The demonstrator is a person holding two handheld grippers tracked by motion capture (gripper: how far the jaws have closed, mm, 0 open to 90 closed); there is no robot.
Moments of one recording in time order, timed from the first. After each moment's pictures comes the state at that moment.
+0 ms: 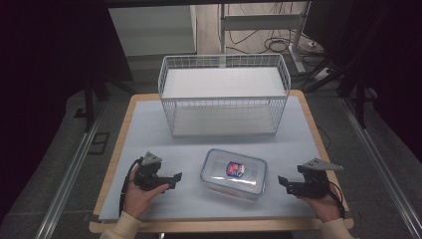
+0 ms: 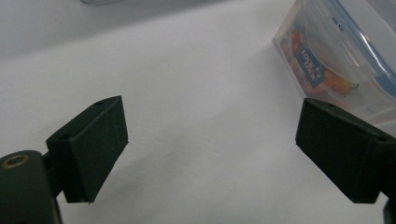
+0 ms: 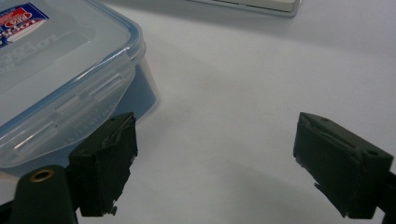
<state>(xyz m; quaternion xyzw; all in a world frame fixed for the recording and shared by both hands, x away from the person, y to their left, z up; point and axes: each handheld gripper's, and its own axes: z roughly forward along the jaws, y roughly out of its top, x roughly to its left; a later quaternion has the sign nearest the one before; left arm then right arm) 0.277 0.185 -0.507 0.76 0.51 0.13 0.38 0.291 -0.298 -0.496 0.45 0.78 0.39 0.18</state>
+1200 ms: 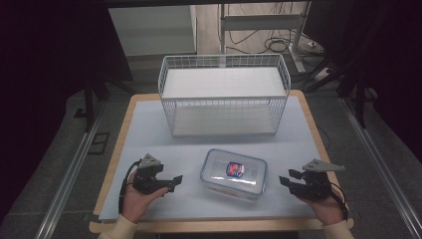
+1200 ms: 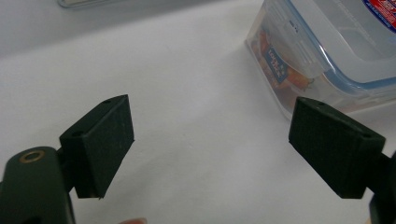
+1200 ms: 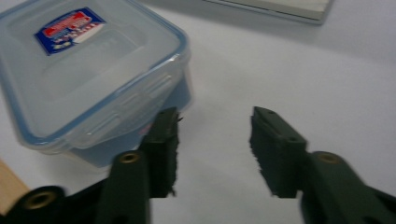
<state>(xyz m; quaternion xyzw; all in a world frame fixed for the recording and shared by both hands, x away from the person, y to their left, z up) 0.265 0.185 -0.500 0.76 0.49 0.11 0.40 0.277 -0.291 -0.477 0.42 0.80 0.40 0.16</state>
